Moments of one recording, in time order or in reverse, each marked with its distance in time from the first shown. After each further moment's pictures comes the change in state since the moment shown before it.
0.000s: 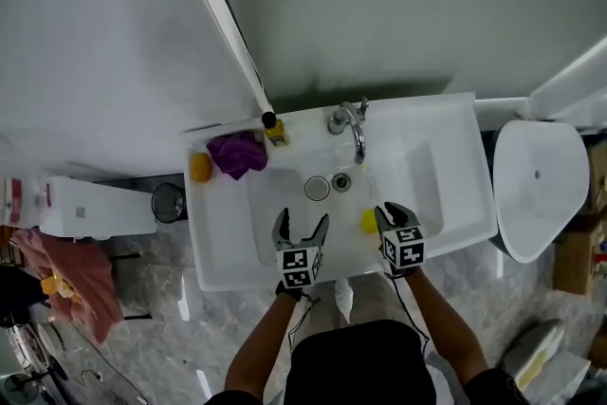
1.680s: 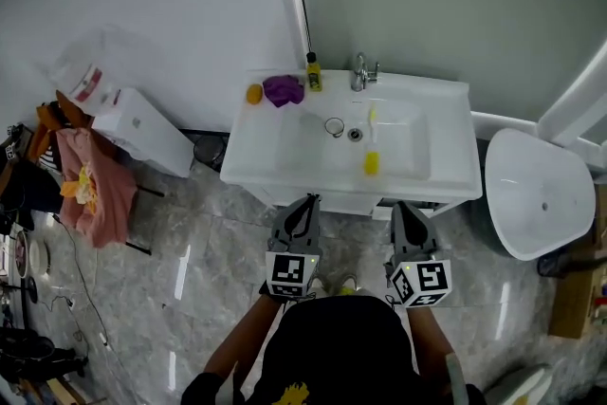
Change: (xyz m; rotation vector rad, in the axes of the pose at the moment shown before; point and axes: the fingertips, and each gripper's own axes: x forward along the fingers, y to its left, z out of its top) left arm -0.394 -0.209 0.071 0.278 -0.358 0.096; right arm -0.437 0.126 -0.027 -0.074 -0.647 0.171
